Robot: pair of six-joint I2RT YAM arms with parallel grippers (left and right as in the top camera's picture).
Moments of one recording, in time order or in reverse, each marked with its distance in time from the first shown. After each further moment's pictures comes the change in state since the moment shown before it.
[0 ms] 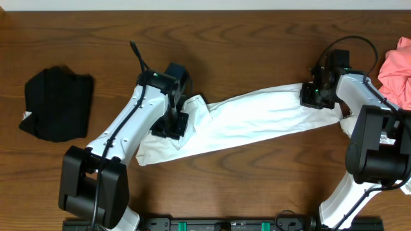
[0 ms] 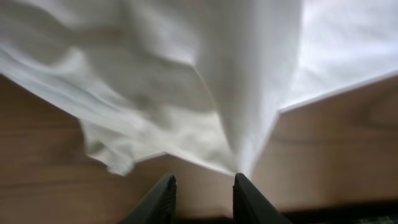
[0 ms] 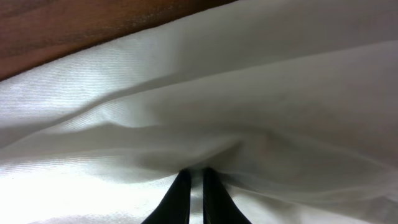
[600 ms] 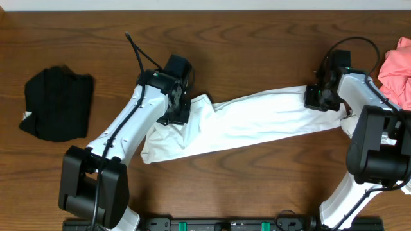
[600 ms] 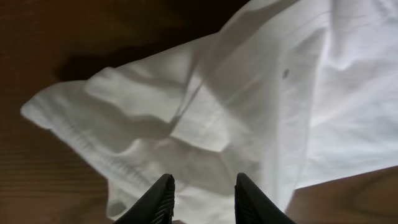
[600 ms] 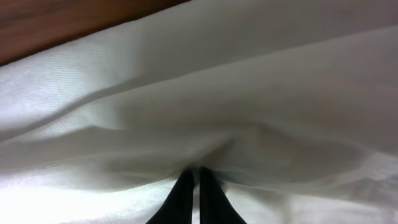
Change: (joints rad) left arm 0.000 0.000 0.000 0.220 -0.063 -0.068; right arm -0.015 0.000 0.008 -0.048 0.122 0.026
